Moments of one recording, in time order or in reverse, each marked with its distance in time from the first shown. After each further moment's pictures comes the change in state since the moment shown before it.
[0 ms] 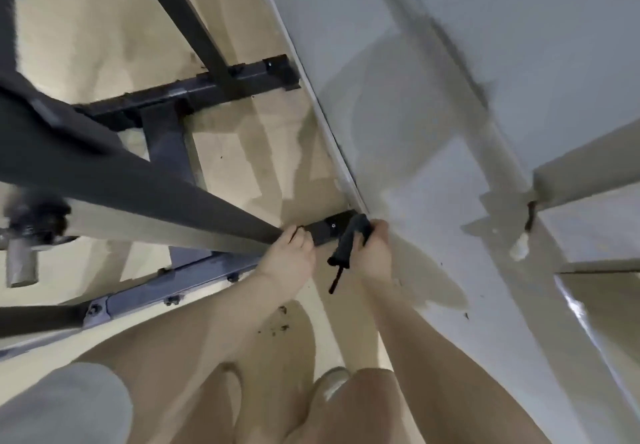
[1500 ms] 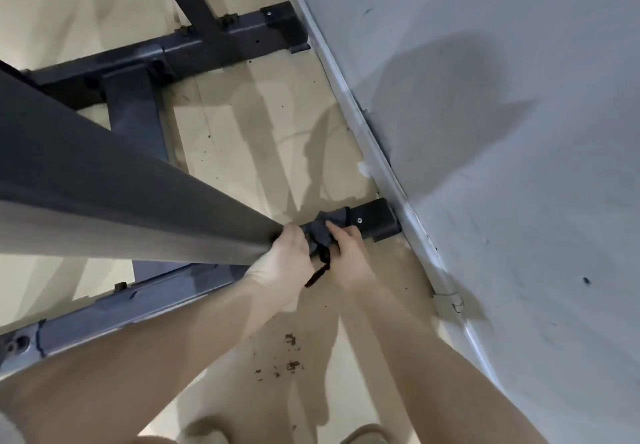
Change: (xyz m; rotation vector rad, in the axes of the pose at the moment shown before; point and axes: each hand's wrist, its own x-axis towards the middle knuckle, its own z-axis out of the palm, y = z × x) left_hand 0.089 0.011 0.137 0.298 -0.176 -0.058; right_hand 0.093 0.110 0.162 -0.123 -0.299 -0.260
